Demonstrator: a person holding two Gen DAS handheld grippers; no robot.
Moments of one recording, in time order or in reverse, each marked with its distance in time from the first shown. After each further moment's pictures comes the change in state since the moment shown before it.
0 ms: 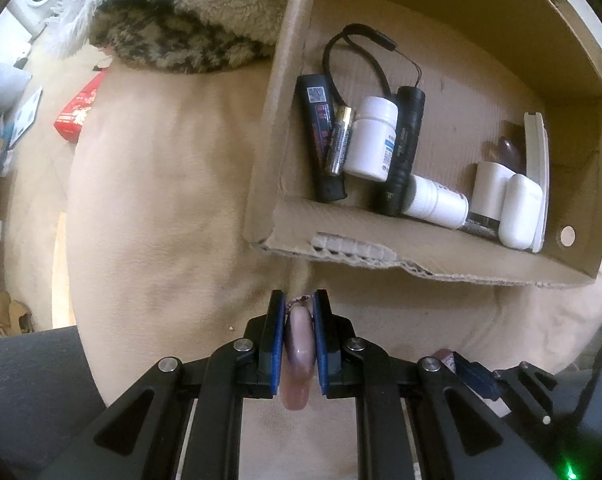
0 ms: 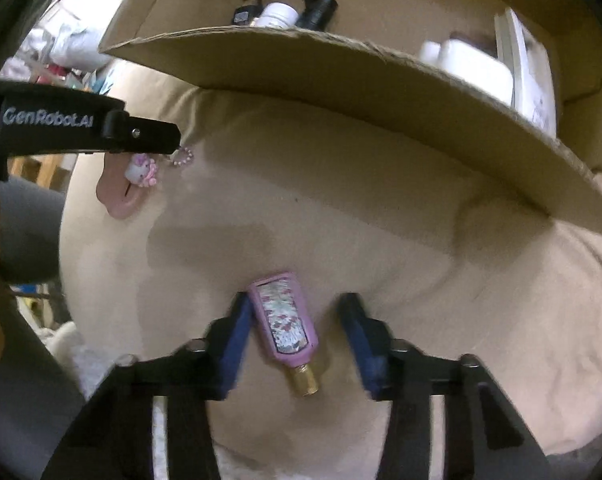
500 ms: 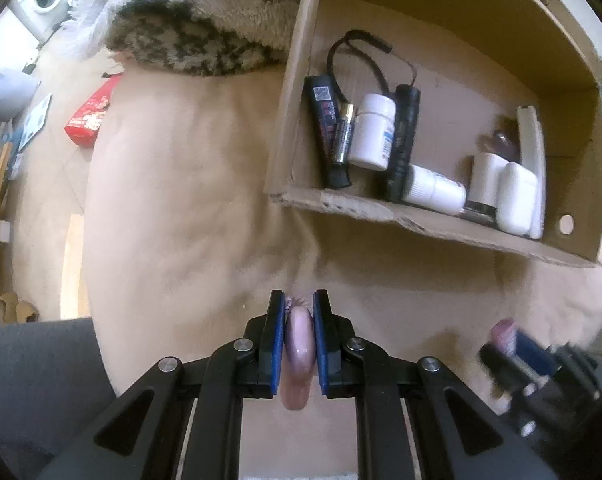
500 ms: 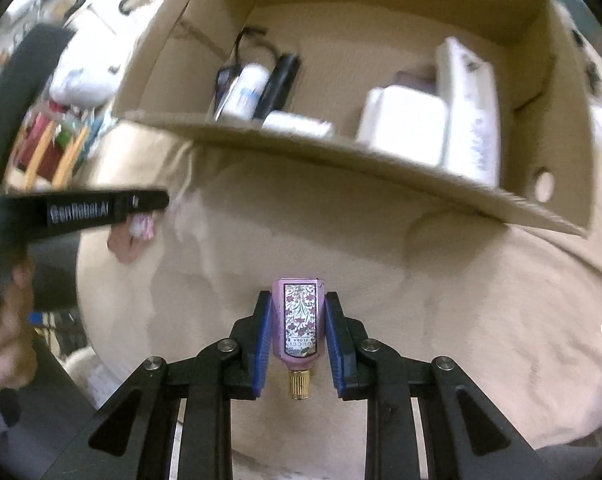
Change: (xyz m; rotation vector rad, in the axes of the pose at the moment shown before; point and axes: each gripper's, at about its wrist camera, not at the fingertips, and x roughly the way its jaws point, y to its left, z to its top) left arm -0.014 -0.013 -0.010 -0.008 -0.036 0.022; right arm -0.053 -0.046 -0.013 0.135 -0.152 0.049
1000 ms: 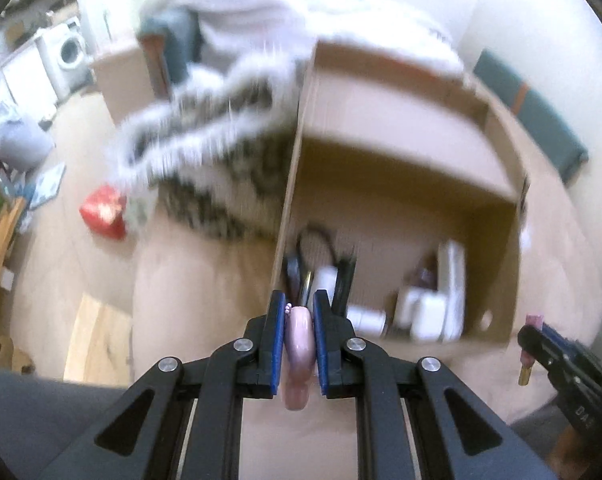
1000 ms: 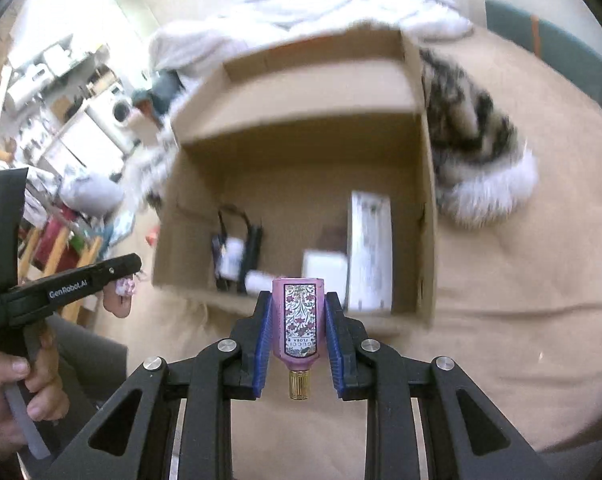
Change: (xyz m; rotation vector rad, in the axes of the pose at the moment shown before) left arm -0.138 -0.019 0.027 -0.002 -0.416 -0.039; right arm -0.107 -0.026 0.041 0.110 -0.366 0.038
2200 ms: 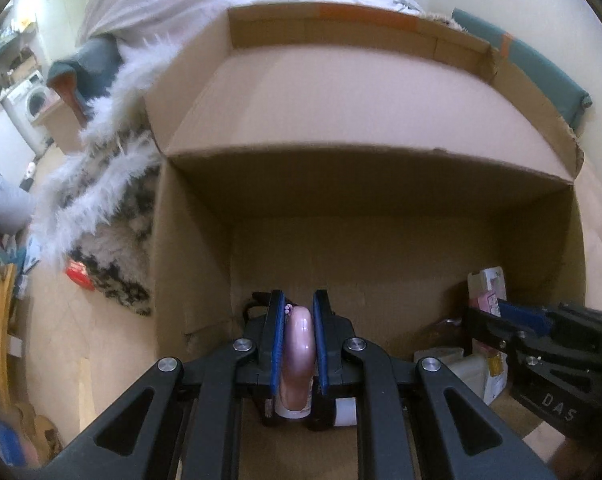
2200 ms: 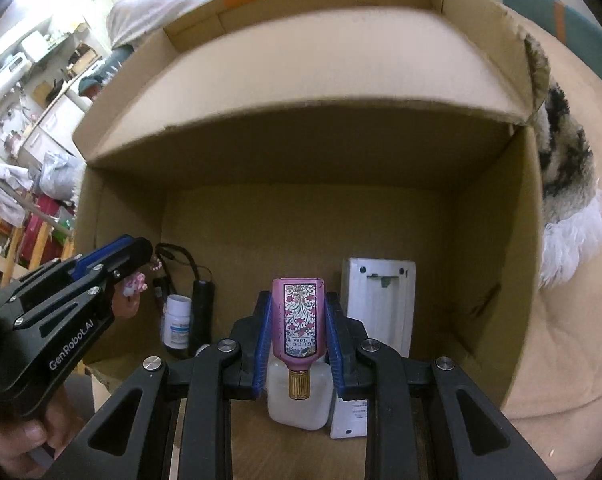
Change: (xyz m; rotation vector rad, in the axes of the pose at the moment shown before) left arm 0.130 -0.054 0.035 0.197 0.030 0.022; right arm 0.141 -0.017 0.054 0.021 0.205 -0.036
